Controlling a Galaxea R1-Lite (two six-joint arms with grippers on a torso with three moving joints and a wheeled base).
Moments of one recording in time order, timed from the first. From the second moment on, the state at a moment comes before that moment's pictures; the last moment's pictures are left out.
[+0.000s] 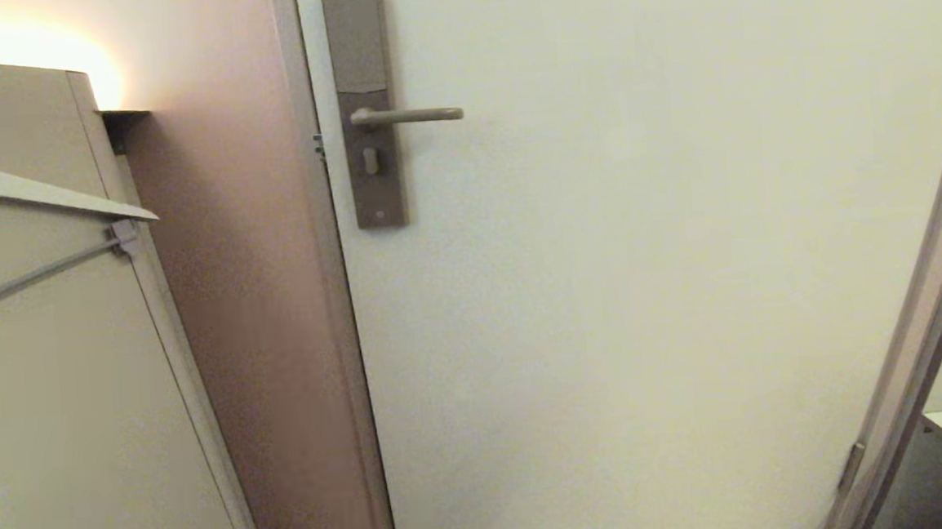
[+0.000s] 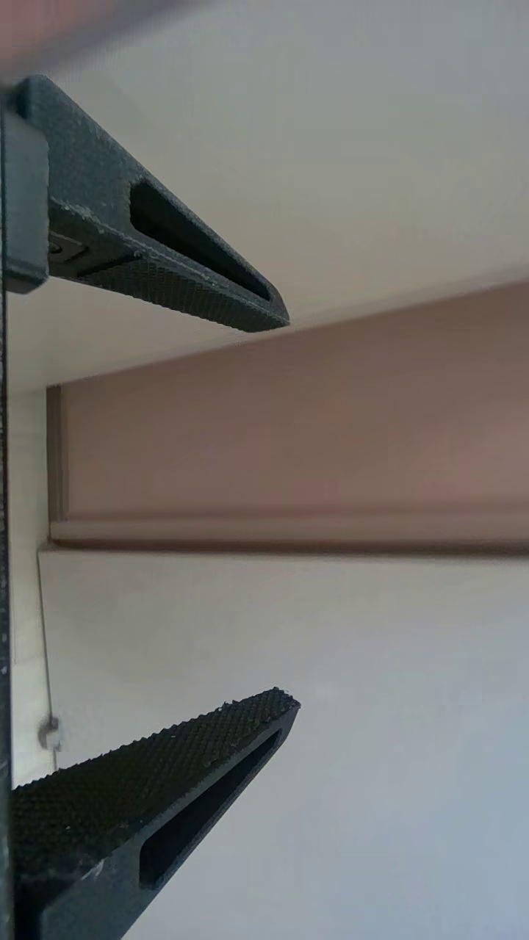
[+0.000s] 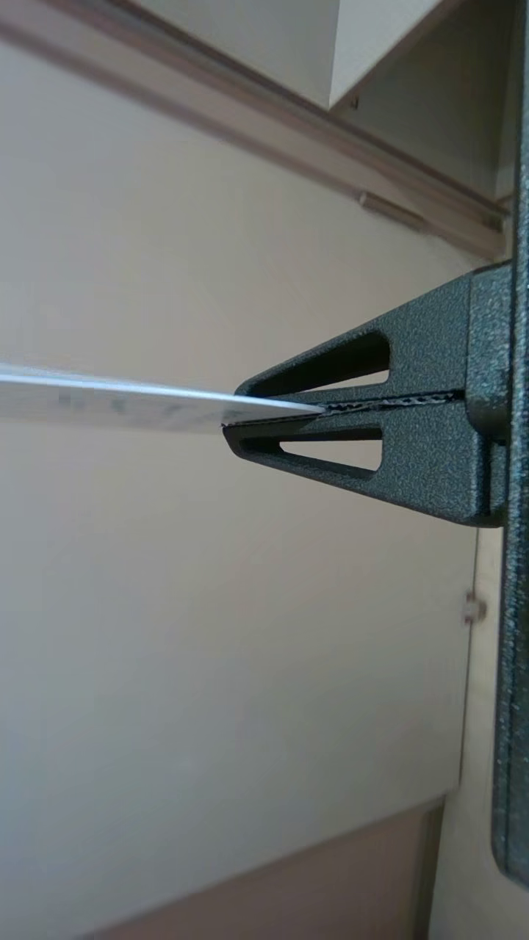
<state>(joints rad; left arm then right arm) 0.00 0.00 0.00 0.02 -0.01 0.03 -0.01 0.00 -0.01 0.03 0.02 -0.03</state>
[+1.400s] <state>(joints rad) 0.00 0.00 0.00 0.02 0.00 0.02 -0.01 0.00 -0.01 0.03 0.02 -0.03</state>
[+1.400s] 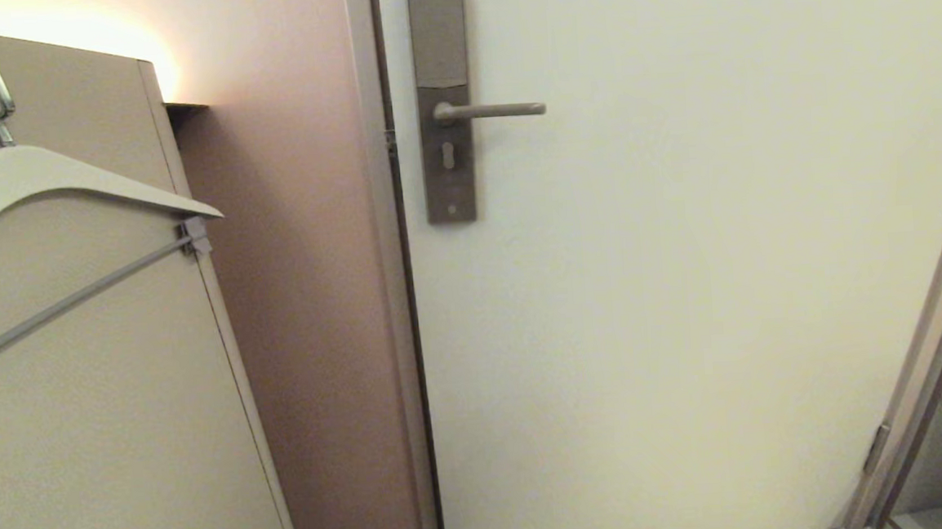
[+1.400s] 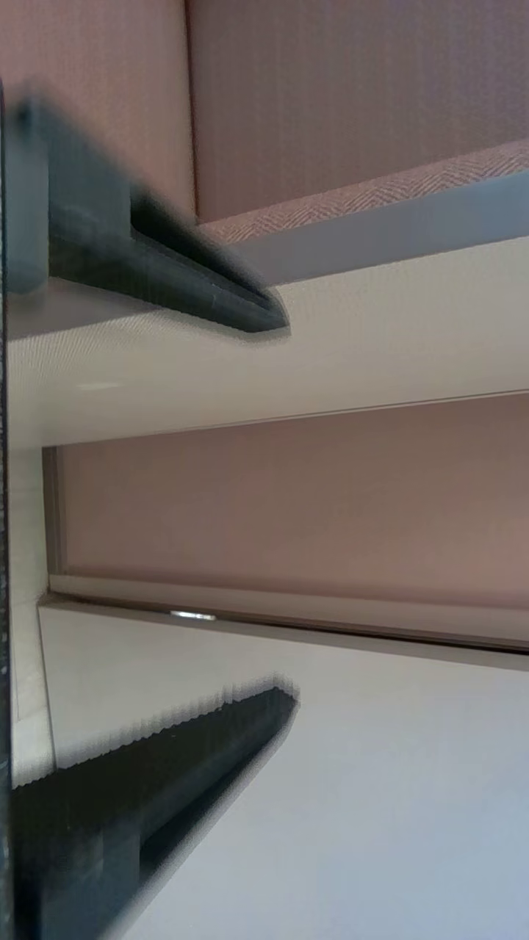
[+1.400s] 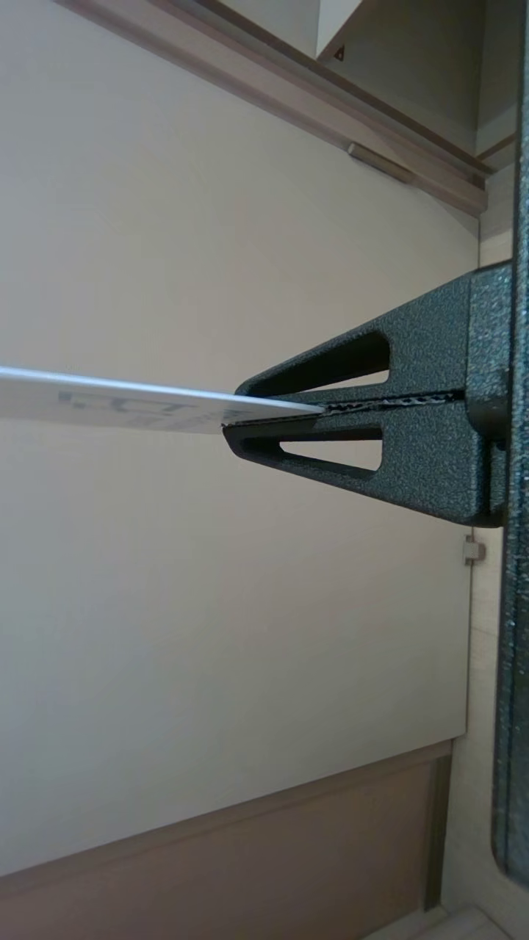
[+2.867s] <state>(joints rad) 0.00 0.00 0.00 0.02 0.00 0.02 -0.01 0.01 -0.06 0.05 0.06 -0.05</state>
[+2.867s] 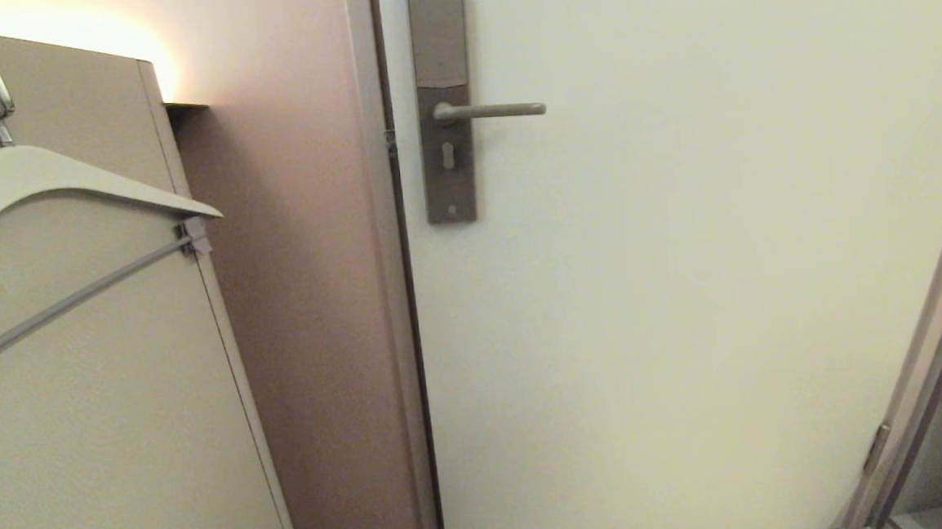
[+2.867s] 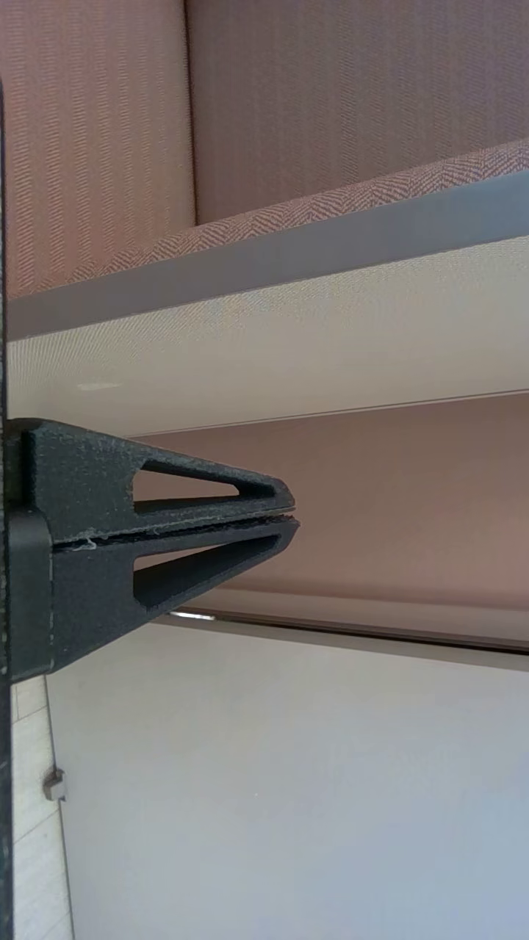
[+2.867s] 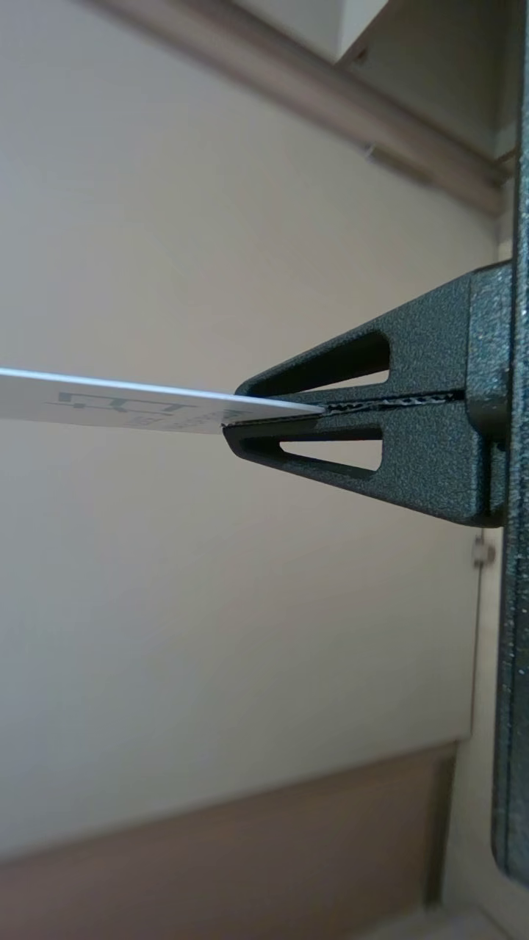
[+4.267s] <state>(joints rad) 0.00 0.00 0.00 0.02 0.00 0.02 0.03 0.83 -0.64 -0.09 0.12 0.01</state>
